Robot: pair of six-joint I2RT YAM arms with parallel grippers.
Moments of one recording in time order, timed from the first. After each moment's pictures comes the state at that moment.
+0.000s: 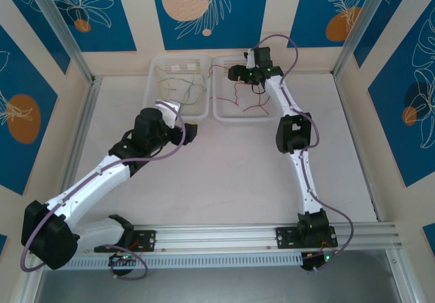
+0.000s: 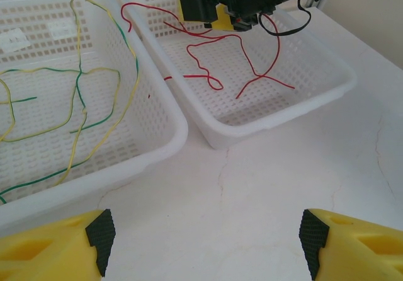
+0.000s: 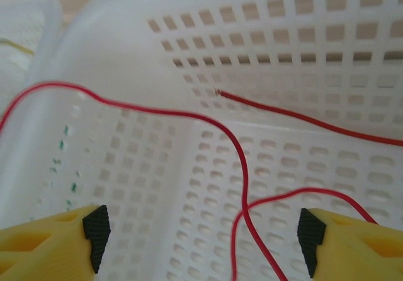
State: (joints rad) left arm -0.56 1.16 0.89 -0.17 0.04 -0.14; right arm 0.20 2.75 2.70 -0.66 -0.38 0.32
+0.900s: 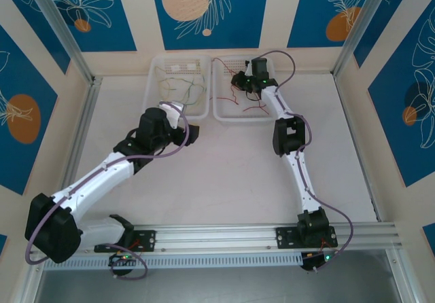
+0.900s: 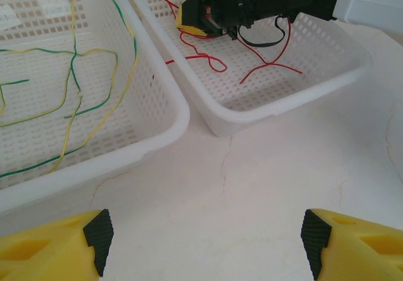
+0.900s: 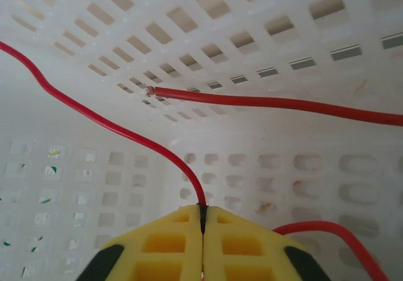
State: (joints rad) left arm -0.56 1.21 0.89 -0.17 0.04 -0.15; right arm 0.19 2.91 2.72 -0.43 -0.47 0.62
